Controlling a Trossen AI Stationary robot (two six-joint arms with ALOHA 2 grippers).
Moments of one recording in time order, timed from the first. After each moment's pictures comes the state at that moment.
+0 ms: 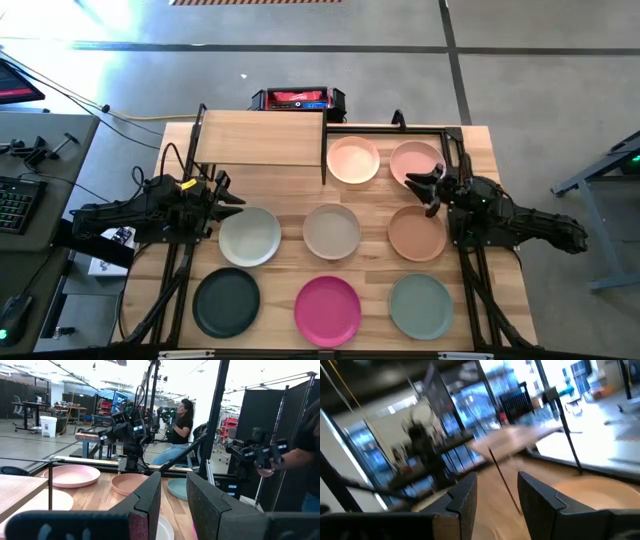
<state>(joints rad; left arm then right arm) 0.13 0.01 0.08 0.10 0.27 -0.17 -0.27 0.03 0.02 0.16 0.07 0.41</state>
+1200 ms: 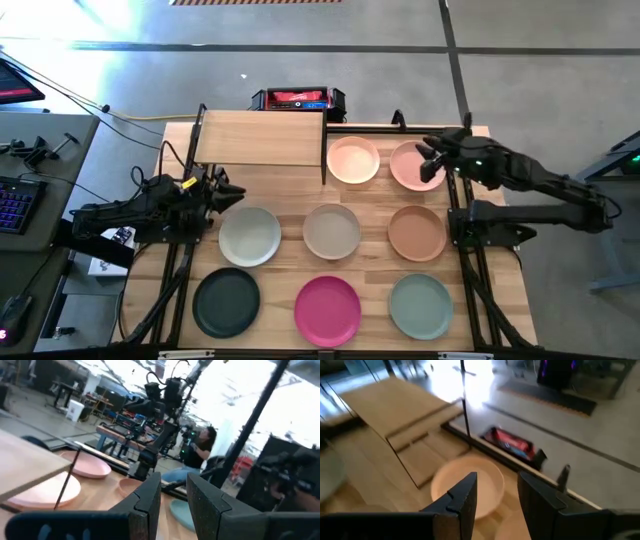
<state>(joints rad) 0.13 0.01 0.08 0.13 0.07 -0.47 -0.27 0.70 0.88 -0.68 0.49 0.30</state>
